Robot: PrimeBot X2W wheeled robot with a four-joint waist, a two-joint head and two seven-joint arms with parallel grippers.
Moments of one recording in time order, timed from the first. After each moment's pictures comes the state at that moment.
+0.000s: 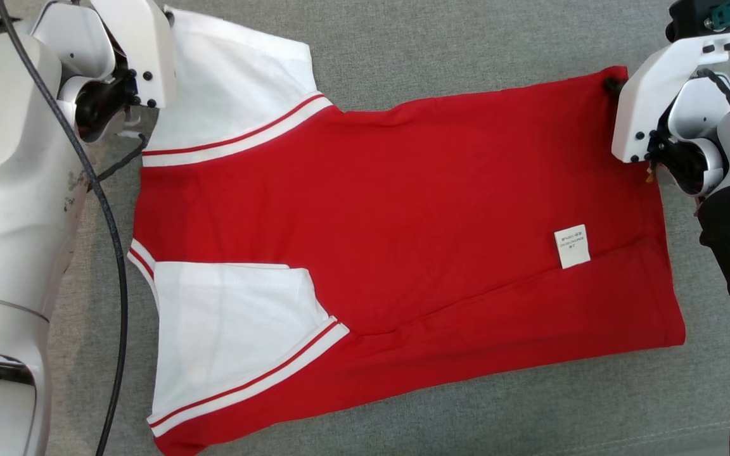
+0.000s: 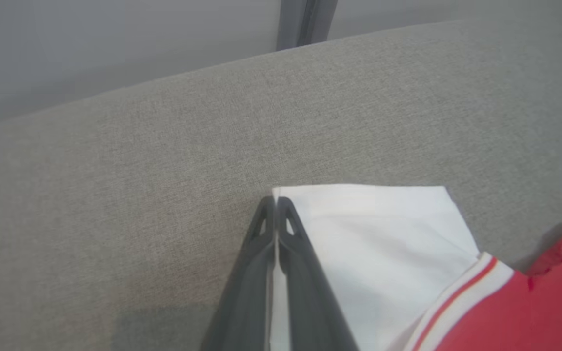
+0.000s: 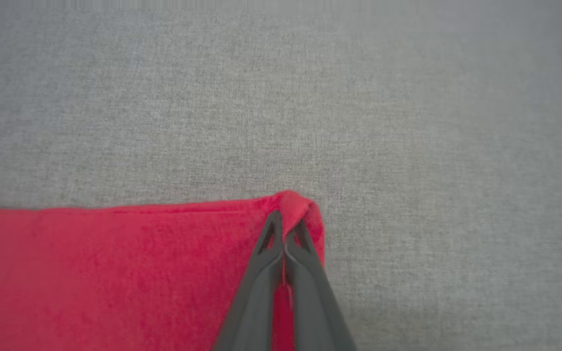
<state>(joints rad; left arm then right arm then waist) -1.22 0.24 -0.48 0.91 -0.61 -0.13 0.54 -1.11 -0.25 0.48 0.95 0.57 0.13 0.42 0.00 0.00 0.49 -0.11</state>
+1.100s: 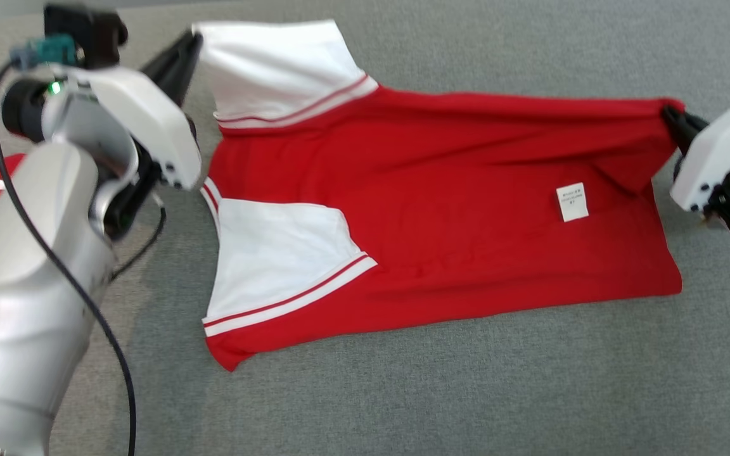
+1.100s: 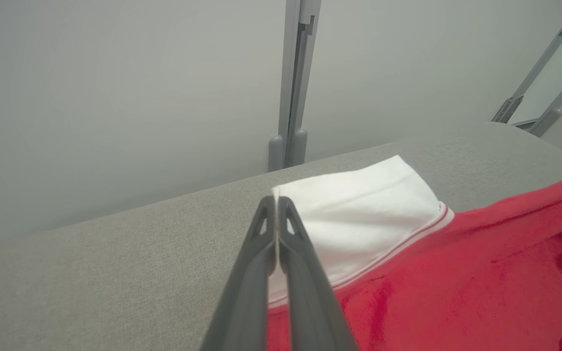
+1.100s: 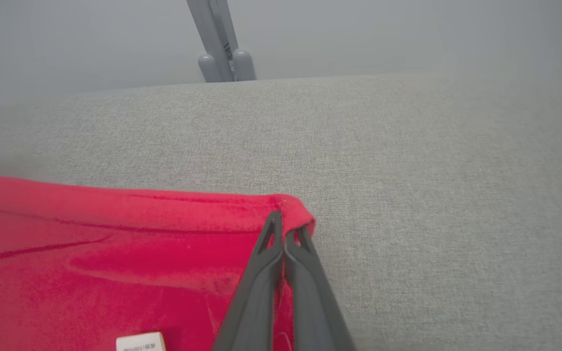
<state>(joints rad) -0.96 0.31 -0.53 0.63 -0.66 -0.13 0.11 -0.97 -0.44 0.63 0.86 0.86 0.13 0.15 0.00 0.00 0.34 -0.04</state>
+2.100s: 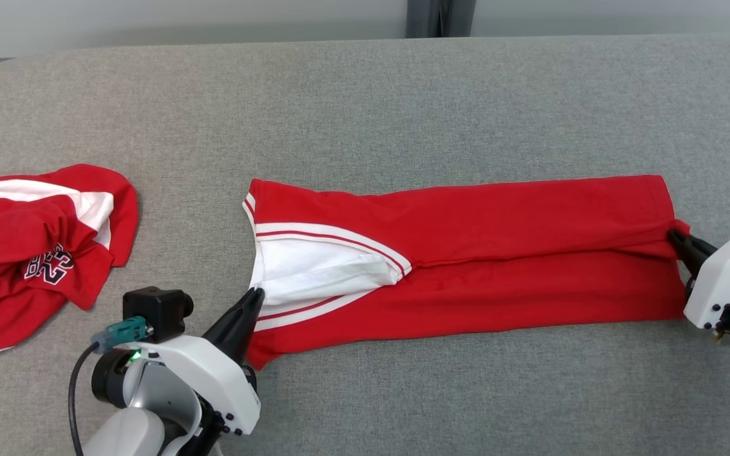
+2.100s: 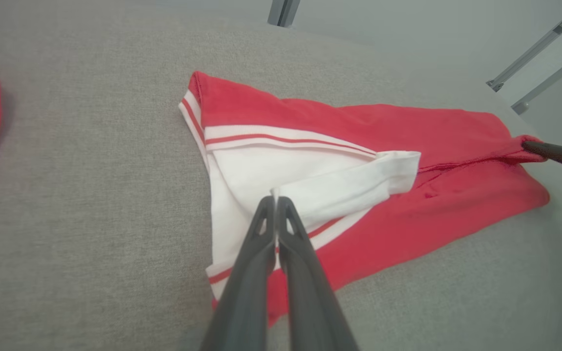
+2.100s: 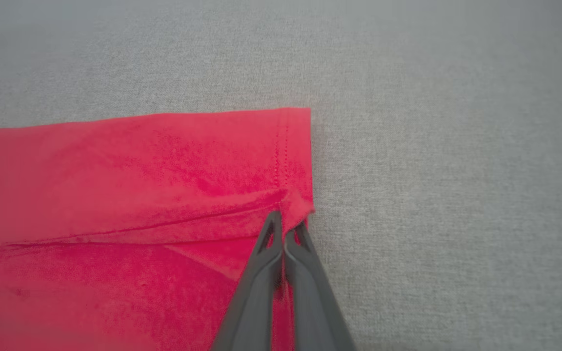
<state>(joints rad) -0.21 0.39 -0.53 -0.02 -0.79 0.15 0.16 -0.67 -0.59 0.73 0.71 1.00 0.13 0.07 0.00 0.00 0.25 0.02</state>
